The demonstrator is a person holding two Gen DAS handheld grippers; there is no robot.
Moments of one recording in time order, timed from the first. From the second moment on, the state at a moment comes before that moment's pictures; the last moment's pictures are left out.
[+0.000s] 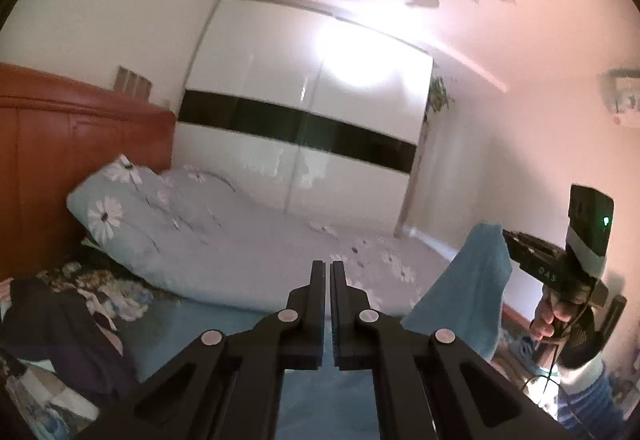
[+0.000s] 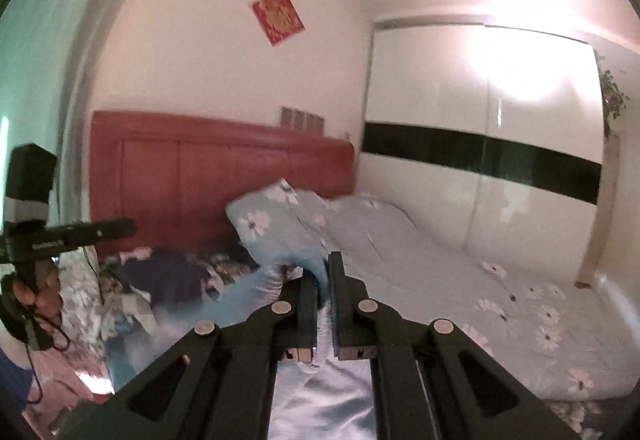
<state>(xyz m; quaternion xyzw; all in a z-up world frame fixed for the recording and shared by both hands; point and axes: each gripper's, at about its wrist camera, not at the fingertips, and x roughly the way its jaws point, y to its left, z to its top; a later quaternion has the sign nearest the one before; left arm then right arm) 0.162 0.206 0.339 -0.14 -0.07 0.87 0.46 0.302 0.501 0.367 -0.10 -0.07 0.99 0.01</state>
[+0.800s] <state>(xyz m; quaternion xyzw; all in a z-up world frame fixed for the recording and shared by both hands) 0.232 0.341 0.193 -0.26 0.00 0.77 0.58 0.265 0.543 0.315 -0.18 -0.02 0.98 0.03</state>
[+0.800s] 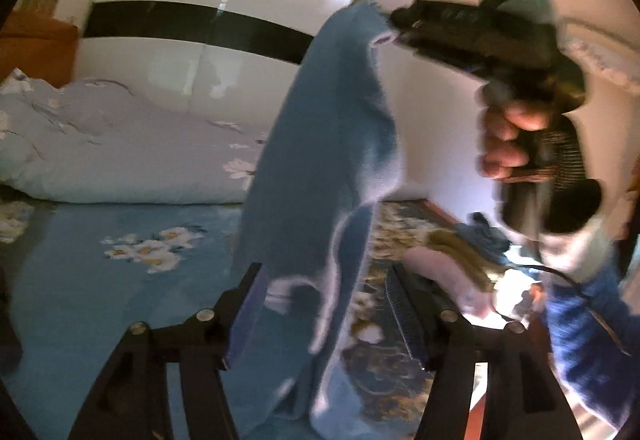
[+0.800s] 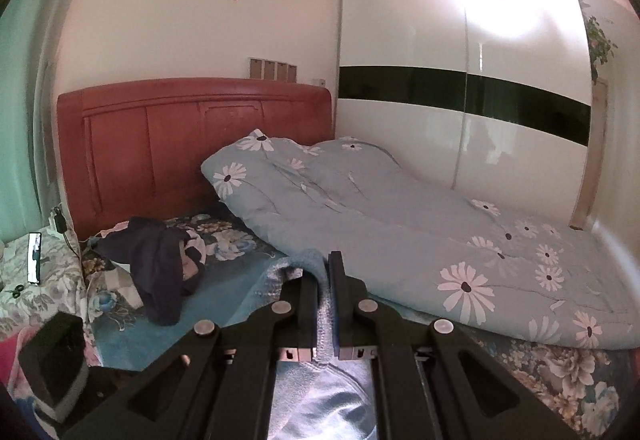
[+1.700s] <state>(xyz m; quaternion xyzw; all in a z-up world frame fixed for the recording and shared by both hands) 0.272 0.215 0.383 -0.06 0.03 0.91 0.41 0.398 0.491 0.385 -0.07 -0.08 0.99 0.00</state>
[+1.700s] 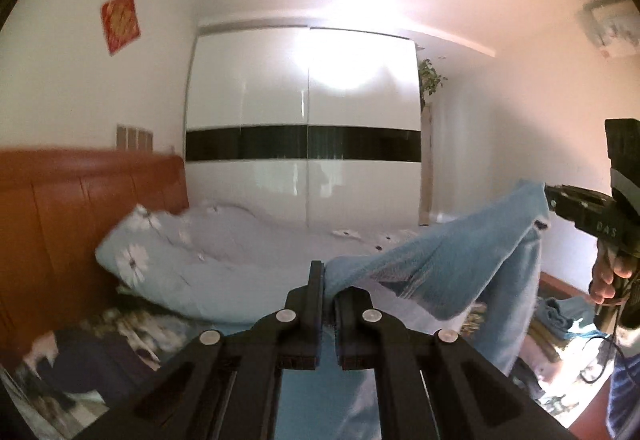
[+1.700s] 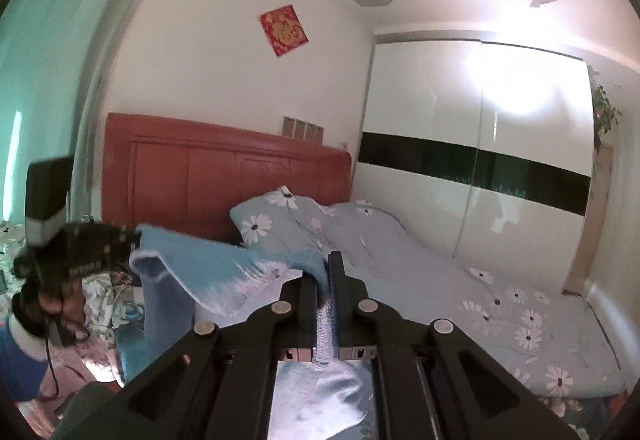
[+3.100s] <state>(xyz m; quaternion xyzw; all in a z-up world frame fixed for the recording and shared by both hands) -0.155 0.462 -0.033 -0.50 0.10 0.81 0.30 -0.036 0.682 -0.021 -0.51 0.10 0.85 0.12</state>
